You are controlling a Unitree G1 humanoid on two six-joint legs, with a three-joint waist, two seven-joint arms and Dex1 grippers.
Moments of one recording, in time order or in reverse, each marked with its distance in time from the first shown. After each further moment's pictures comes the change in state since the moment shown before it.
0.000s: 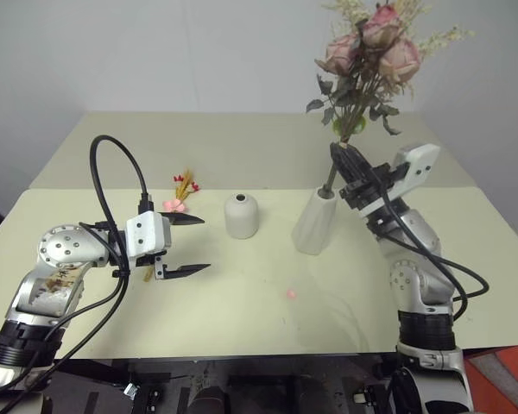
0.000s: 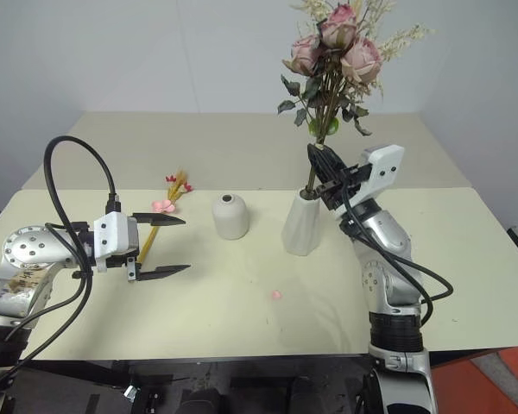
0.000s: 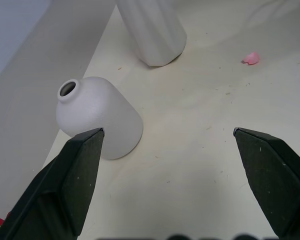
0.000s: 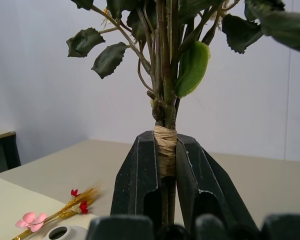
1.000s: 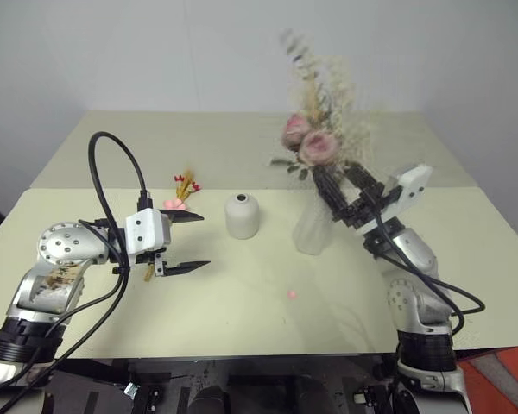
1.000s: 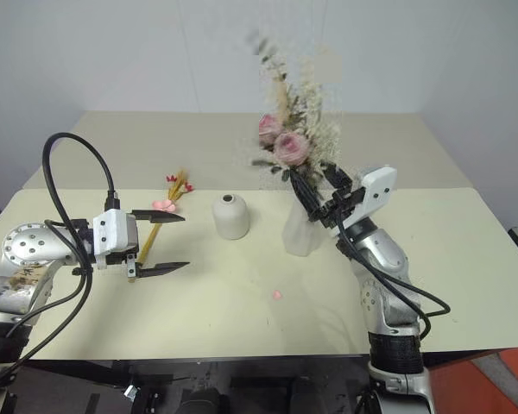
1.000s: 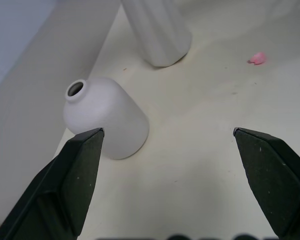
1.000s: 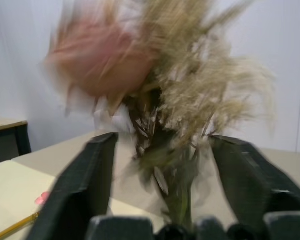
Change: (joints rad) left arm -0.016 -0.013 0.002 0.021 0.010 0.012 0.056; right arm 0.179 -0.028 0.031 -0.157 0.015 0.021 0.041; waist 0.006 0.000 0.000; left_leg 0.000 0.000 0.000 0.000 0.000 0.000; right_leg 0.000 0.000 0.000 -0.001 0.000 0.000
